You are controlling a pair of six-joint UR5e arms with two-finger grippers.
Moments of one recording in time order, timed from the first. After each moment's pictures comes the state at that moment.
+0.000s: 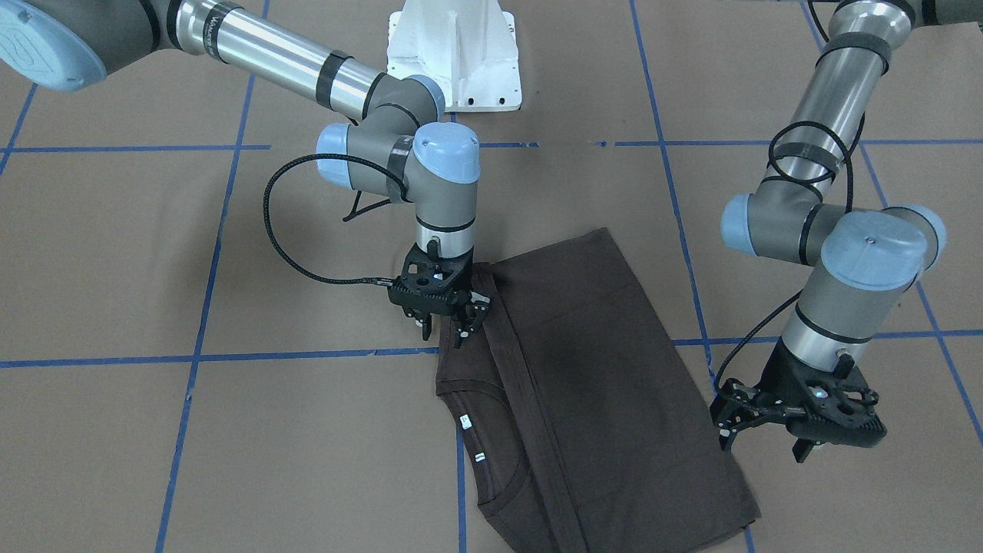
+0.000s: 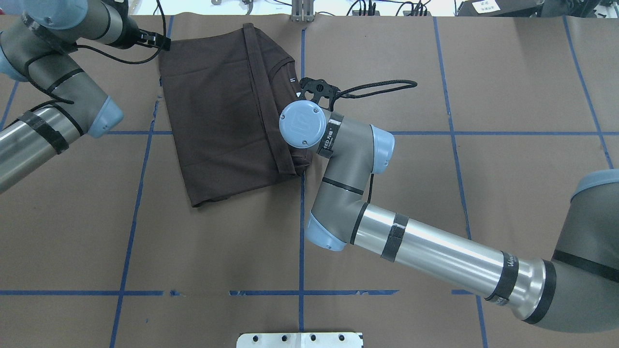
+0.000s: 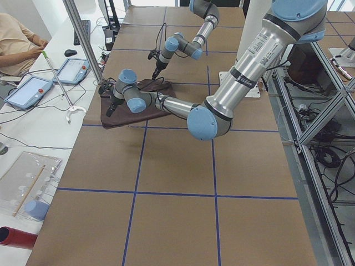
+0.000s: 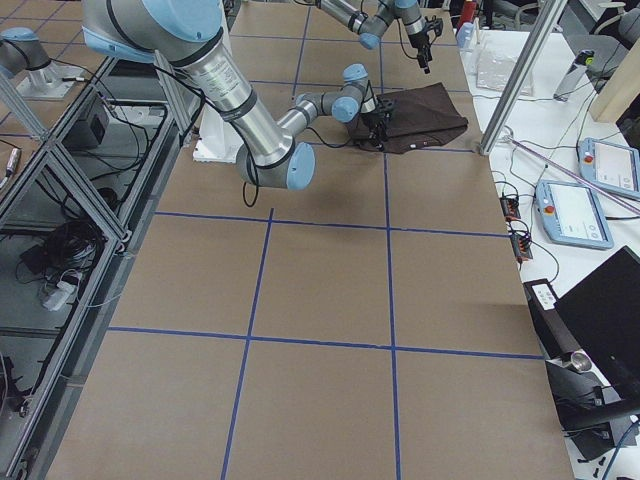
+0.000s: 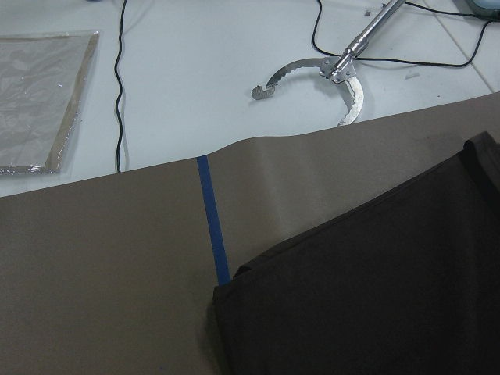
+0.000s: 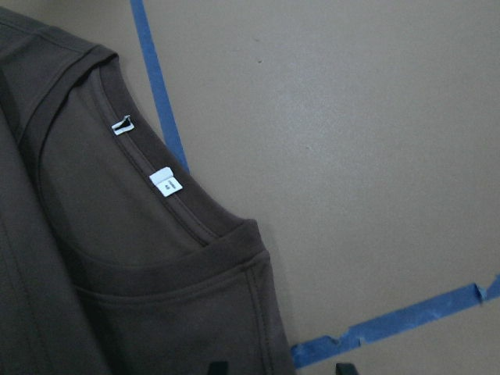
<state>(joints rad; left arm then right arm) -1.00 -2.22 -1.12 -2.33 -1.85 -0.72 0.51 -0.65 1.20 -1.31 1.46 1.54</state>
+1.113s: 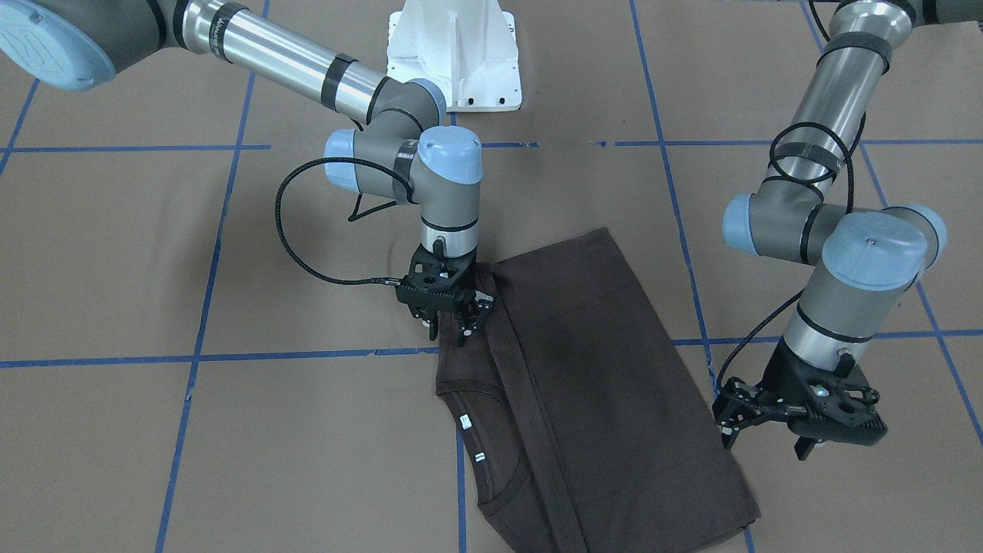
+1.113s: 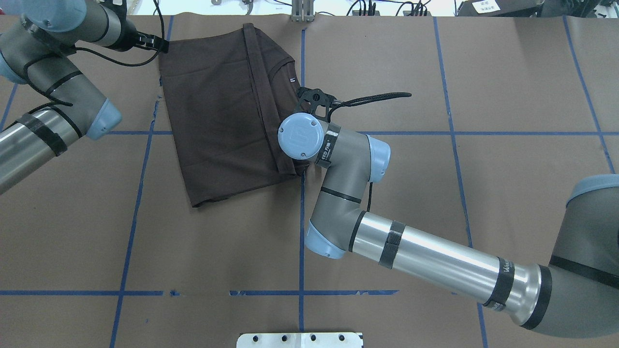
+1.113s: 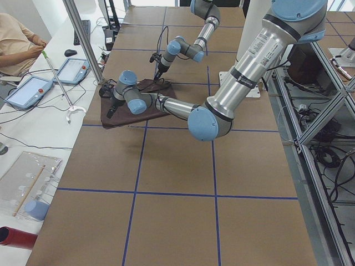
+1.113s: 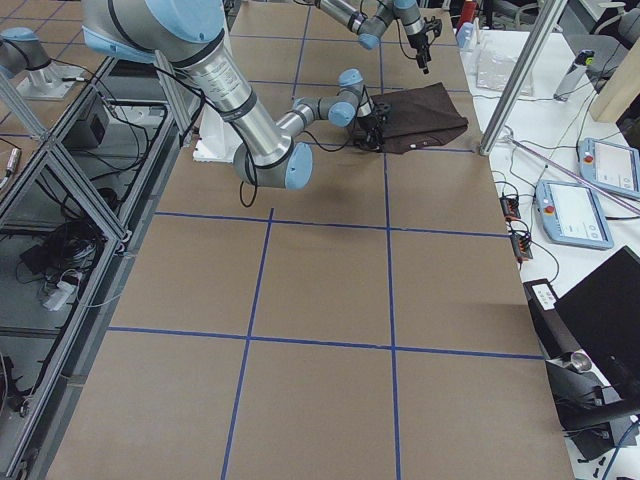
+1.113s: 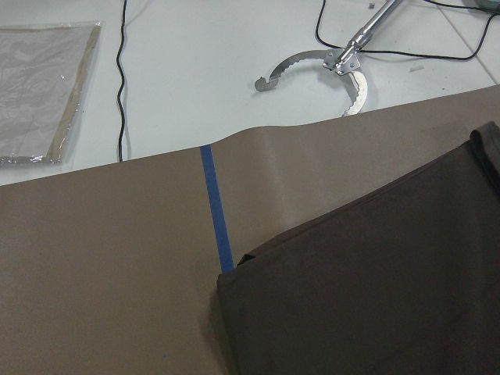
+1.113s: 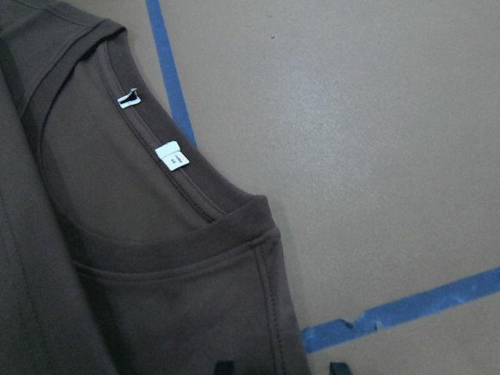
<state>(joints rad) -1.00 -2.21 -1.12 -2.33 -1.85 -0.72 0.49 -0.65 1.16 -1.26 1.44 1.53</state>
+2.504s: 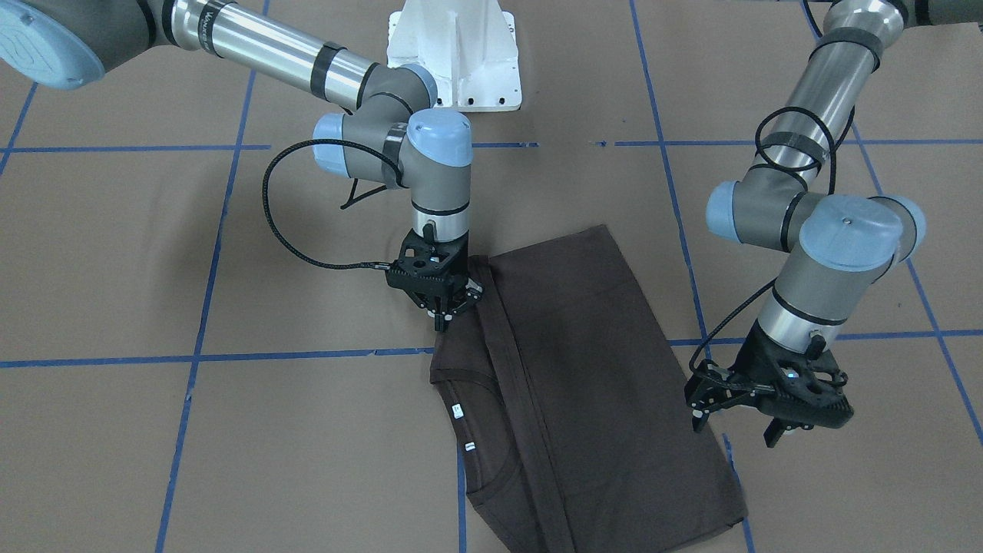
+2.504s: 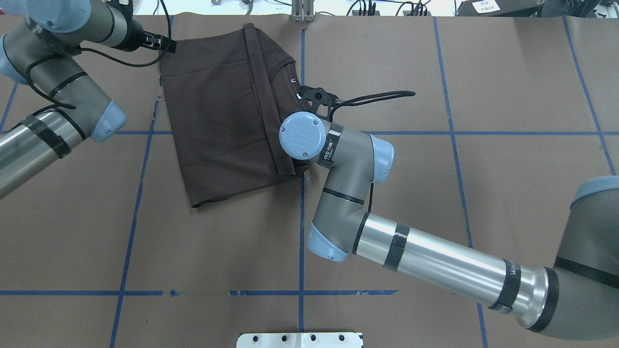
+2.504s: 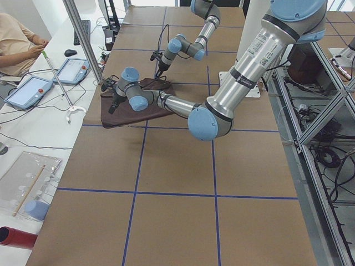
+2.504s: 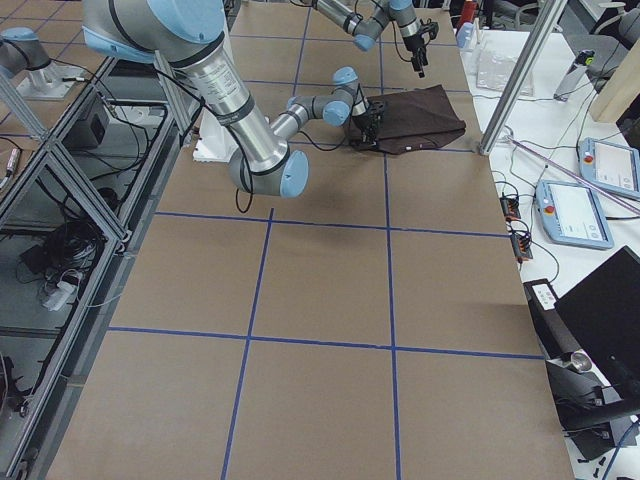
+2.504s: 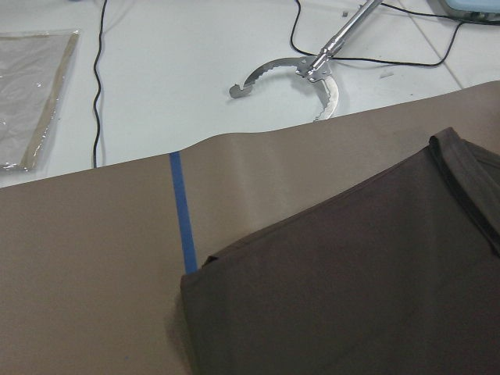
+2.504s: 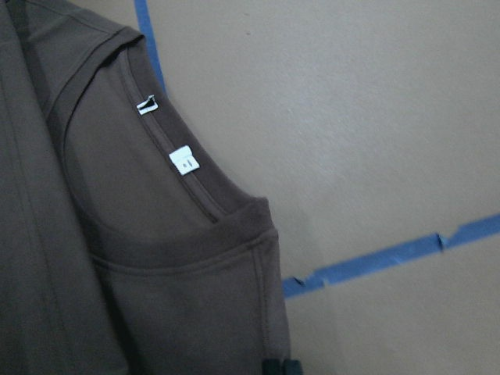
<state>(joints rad) -0.96 -2.19 -1.22 -2.32 -1.87 -0.74 0.46 -0.76 1.35 -1.31 1.43 1.55</state>
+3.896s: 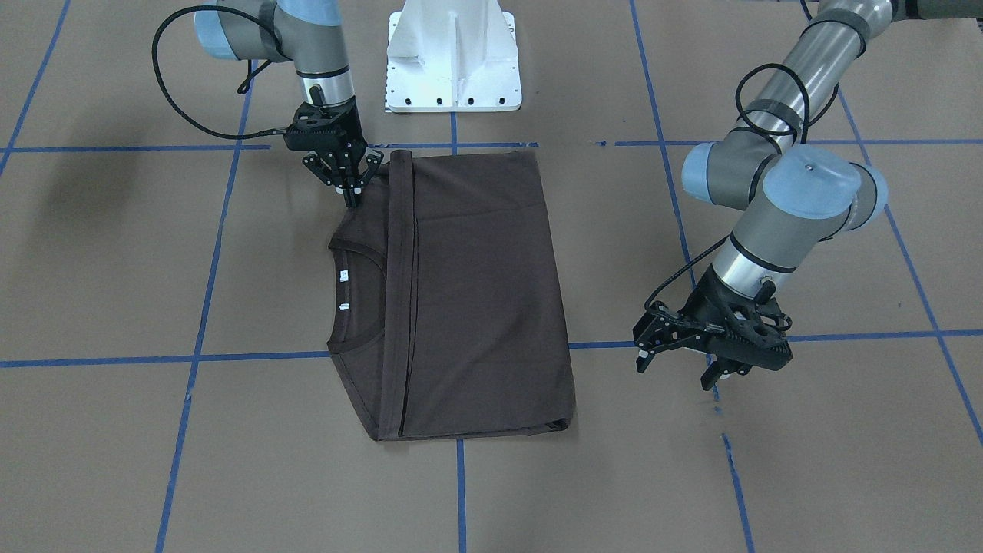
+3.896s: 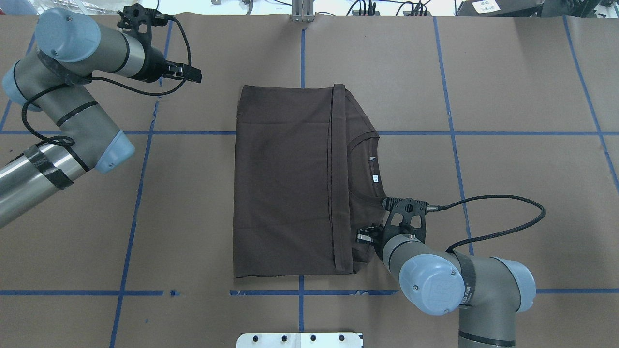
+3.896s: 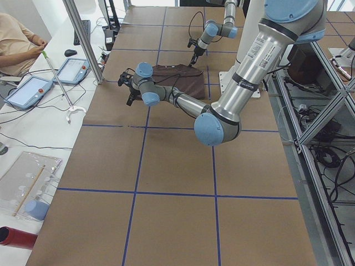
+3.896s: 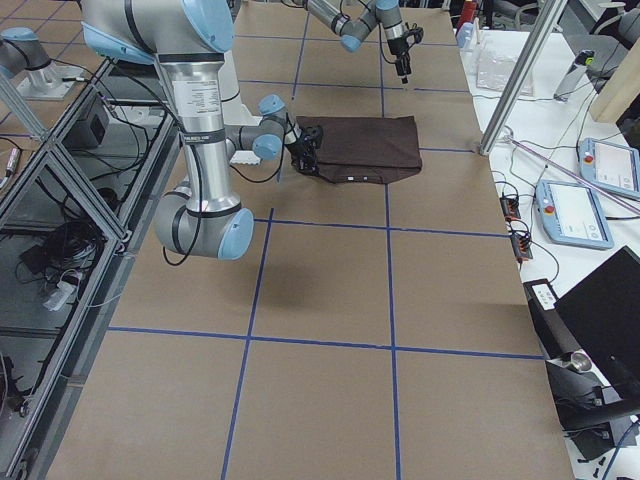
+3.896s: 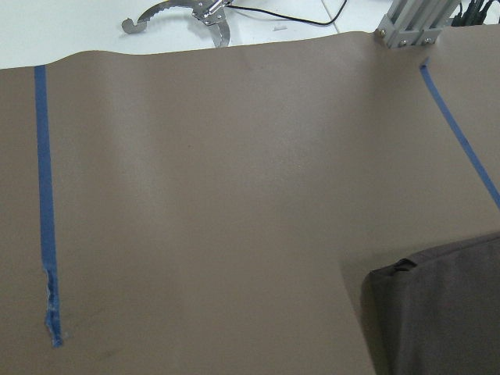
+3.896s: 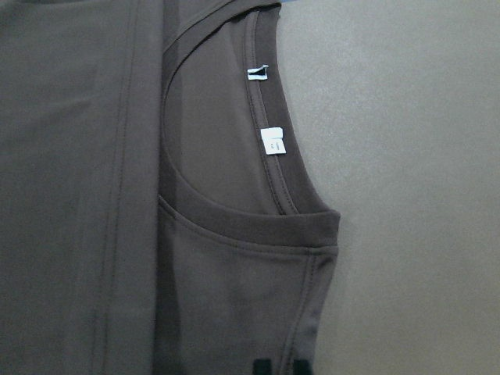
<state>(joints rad) -0.90 -2.13 -1.35 -2.31 -1.94 -0.85 0.20 -1.31 1.93 -1.32 1.26 1.54</state>
